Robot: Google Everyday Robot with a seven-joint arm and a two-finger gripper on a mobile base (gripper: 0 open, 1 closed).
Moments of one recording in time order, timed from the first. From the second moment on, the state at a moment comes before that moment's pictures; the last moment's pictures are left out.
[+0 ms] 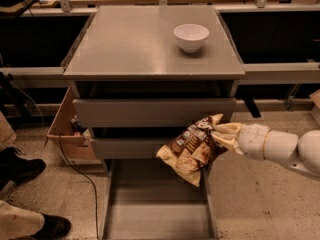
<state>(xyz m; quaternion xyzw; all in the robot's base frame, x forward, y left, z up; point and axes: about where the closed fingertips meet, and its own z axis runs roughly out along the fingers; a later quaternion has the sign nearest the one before) 0.561 -0.187 0.714 -0.46 0.68 0.15 0.54</state>
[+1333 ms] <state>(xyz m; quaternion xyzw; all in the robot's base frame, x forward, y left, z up) 0.574 -0.180 0.886 -0.51 0.61 0.04 0.60</state>
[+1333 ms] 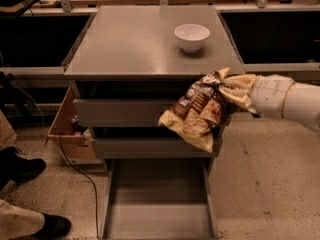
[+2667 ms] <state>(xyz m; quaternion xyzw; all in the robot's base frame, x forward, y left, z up) 0.724 -0.093 1.032 -0.50 0.53 0.03 0.69</state>
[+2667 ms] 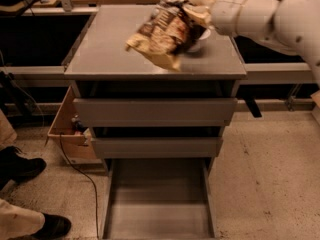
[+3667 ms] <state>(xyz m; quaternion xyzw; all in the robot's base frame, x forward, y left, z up) 0.797 0.016 1.000 -0.48 0.54 0.05 0.69</state>
